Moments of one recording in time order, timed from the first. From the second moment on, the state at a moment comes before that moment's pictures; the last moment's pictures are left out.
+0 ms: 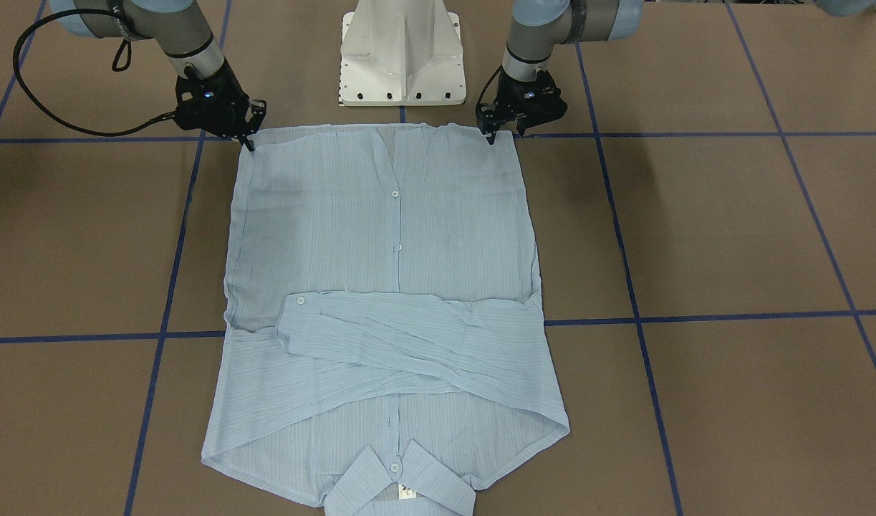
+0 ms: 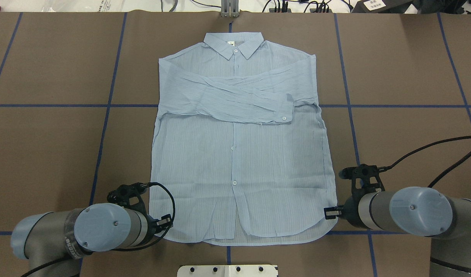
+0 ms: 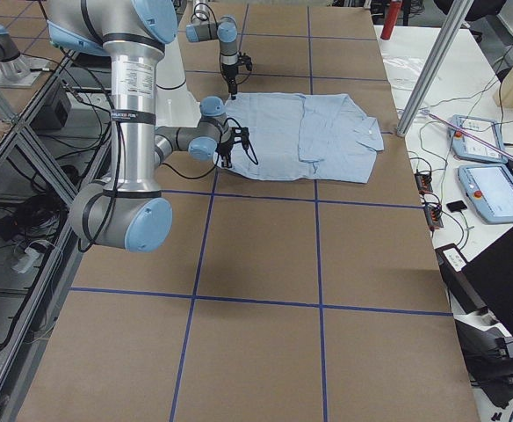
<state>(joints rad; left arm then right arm) -0.19 -1.82 -1.99 -1.73 -1.68 -1.79 0.28 -1.63 2.10 -1.16 1.69 1.30</state>
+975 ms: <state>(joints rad) -0.20 -1.82 -2.00 -1.73 -1.68 -1.78 0.31 -1.62 2.11 -1.16 1.70 1.30</state>
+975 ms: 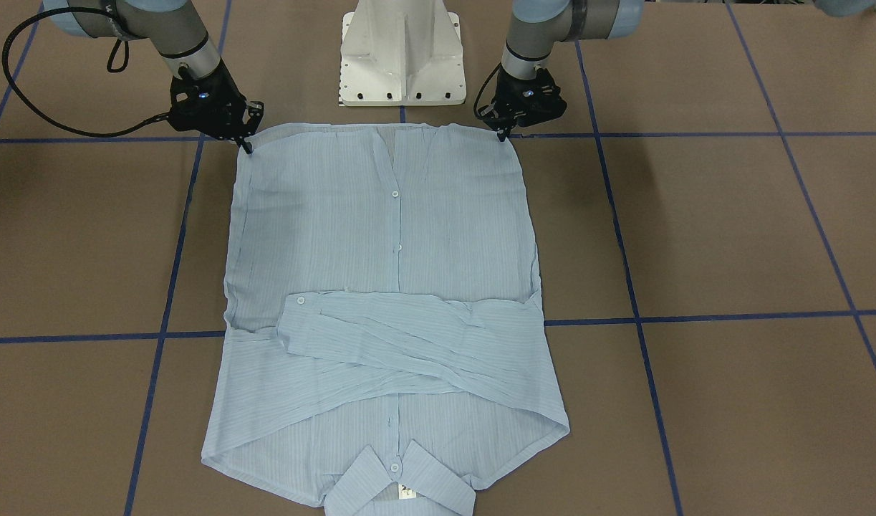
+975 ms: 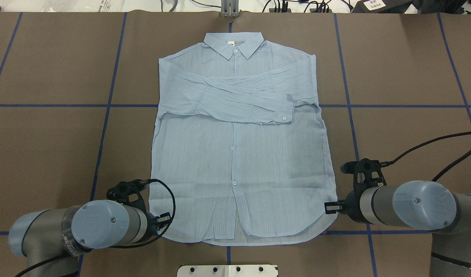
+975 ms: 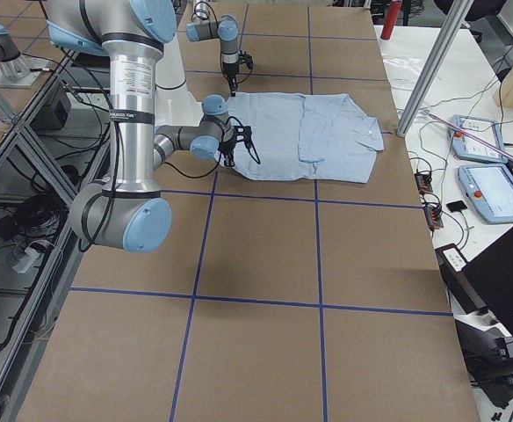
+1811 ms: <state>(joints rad) -0.27 -1.81 -2.03 -1.73 -1.70 -1.70 0.44 -1.61 2.12 -1.16 1.85 1.31</state>
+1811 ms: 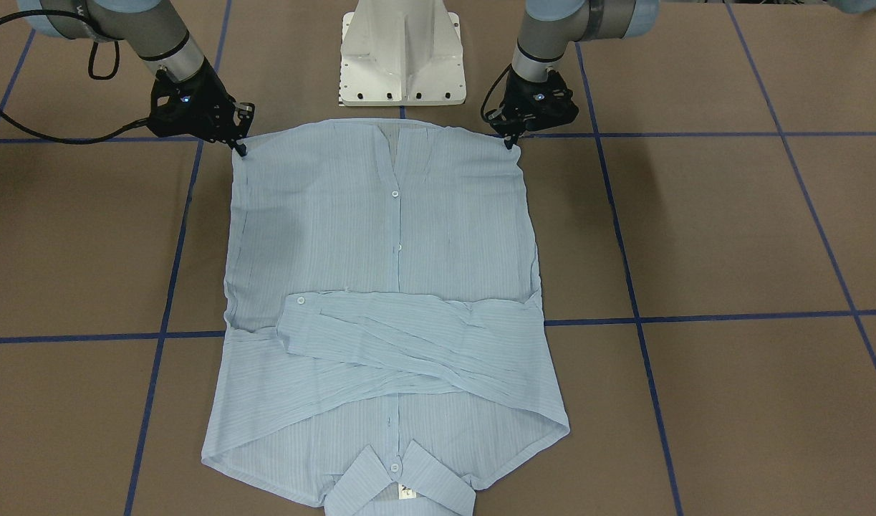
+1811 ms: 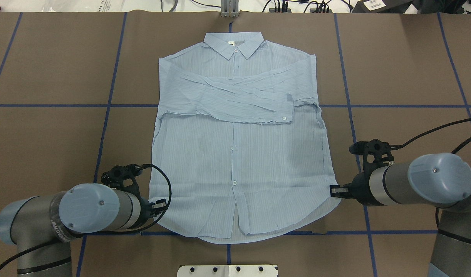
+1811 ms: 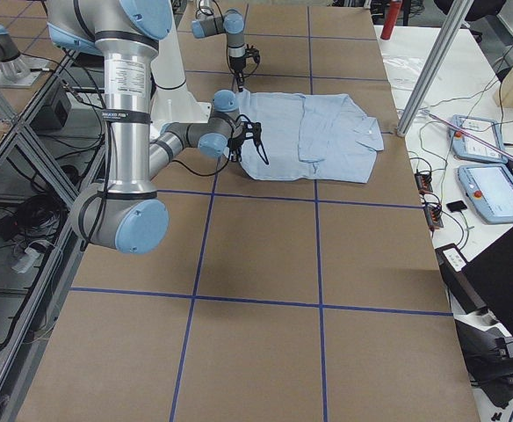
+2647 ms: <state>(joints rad) -0.30 -1.81 -2.05 -1.73 -1.74 -1.67 0.52 -1.61 2.13 -1.15 1.93 1.30</state>
